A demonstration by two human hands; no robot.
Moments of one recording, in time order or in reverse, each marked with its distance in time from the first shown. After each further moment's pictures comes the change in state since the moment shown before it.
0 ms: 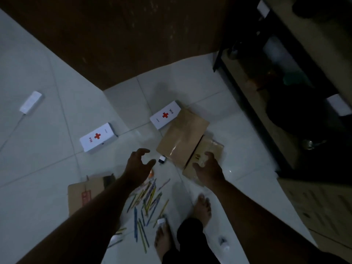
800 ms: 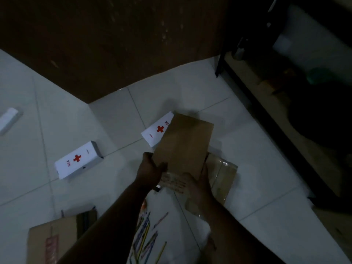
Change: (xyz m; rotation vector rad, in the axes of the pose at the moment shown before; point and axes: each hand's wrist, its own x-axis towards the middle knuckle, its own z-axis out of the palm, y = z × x) left_hand 0.159 0.003 0.112 -0.120 0.000 -0.043; right_hand 0.133 0.024 0.085 0.778 -0.002 -0.081
